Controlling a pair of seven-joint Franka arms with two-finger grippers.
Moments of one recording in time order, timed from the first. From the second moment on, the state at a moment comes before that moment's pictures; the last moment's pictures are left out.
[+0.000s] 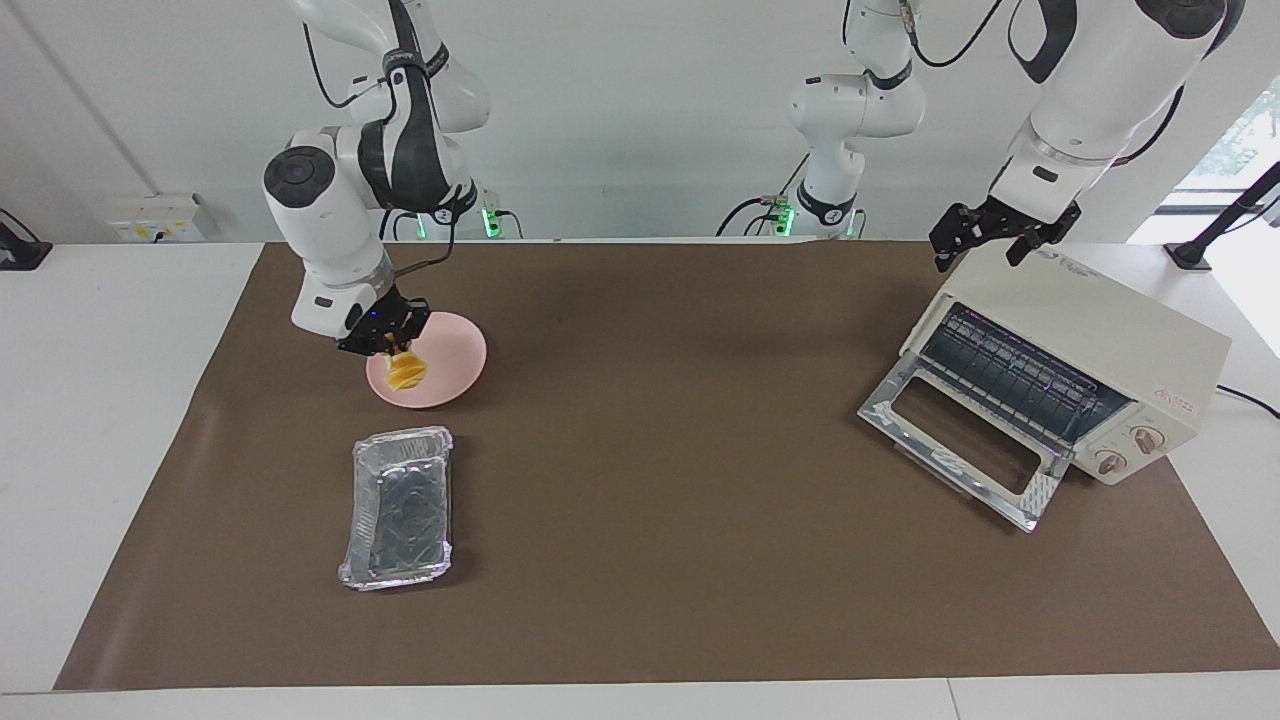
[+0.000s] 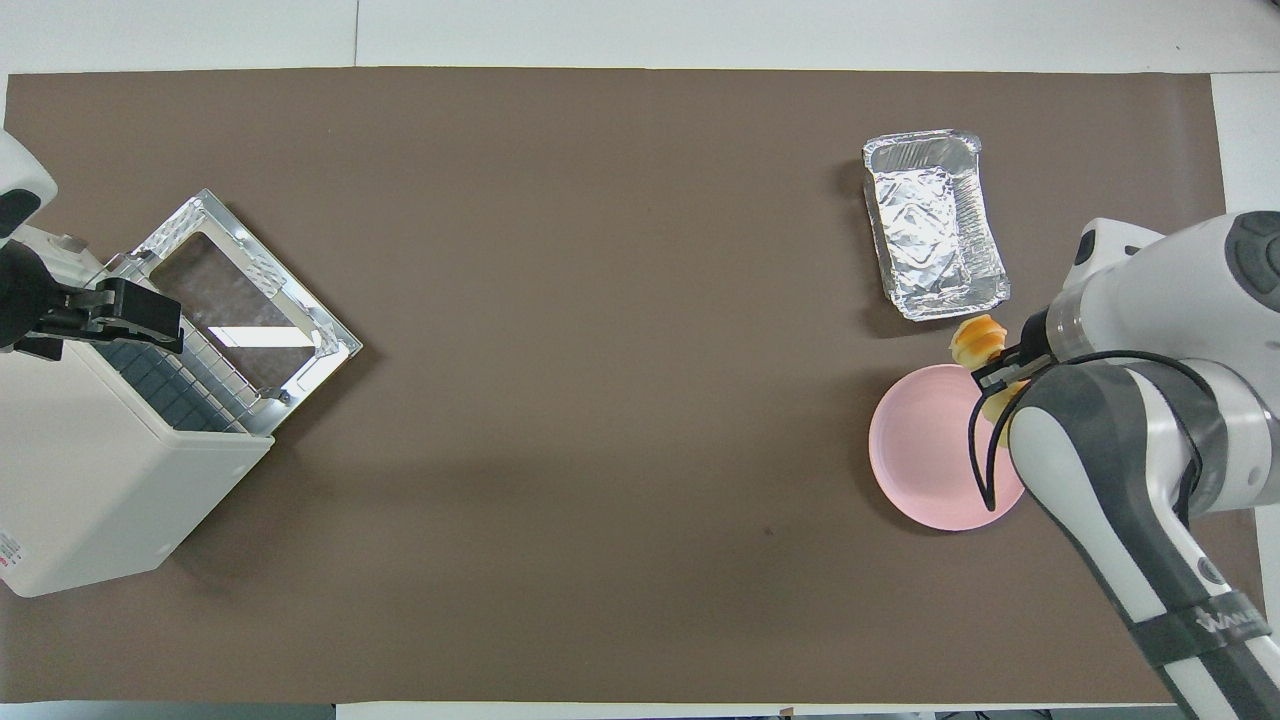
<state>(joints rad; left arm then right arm) -0.14 -0.02 0.02 -1.59 0.03 1.47 -0.10 0.05 -0.01 0.02 -2.04 -0.02 2.00 -0.32</state>
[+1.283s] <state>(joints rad) -0.14 -0.02 0.02 -1.59 0.03 1.47 -0.10 0.05 0.64 0.01 -1.31 0.02 1.94 -0.15</state>
